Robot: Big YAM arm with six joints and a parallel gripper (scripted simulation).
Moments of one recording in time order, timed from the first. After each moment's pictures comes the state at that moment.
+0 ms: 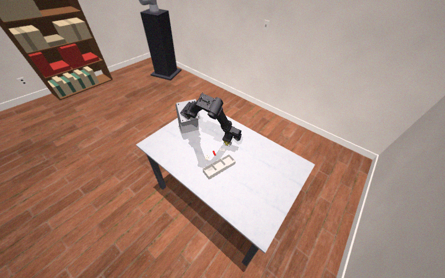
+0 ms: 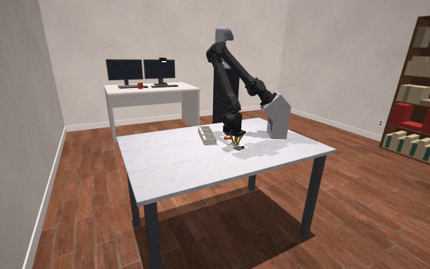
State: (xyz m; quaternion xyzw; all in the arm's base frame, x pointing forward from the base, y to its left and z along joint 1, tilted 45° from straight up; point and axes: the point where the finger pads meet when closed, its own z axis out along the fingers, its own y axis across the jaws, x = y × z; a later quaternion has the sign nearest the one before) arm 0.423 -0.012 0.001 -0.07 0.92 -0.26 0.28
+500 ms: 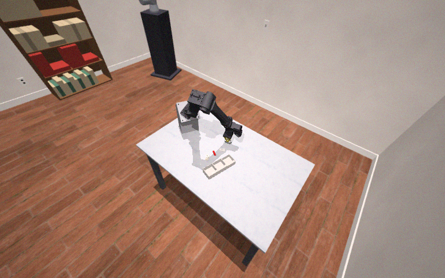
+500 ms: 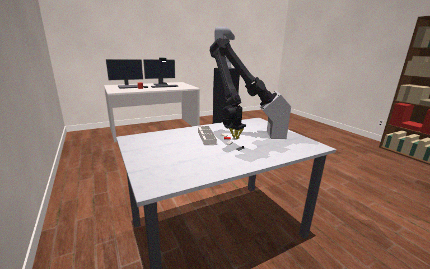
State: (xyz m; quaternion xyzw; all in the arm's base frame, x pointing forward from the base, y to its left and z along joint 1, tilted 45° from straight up) arm 0.401 0.008 0.034 -0.07 0.92 -0.26 0.28
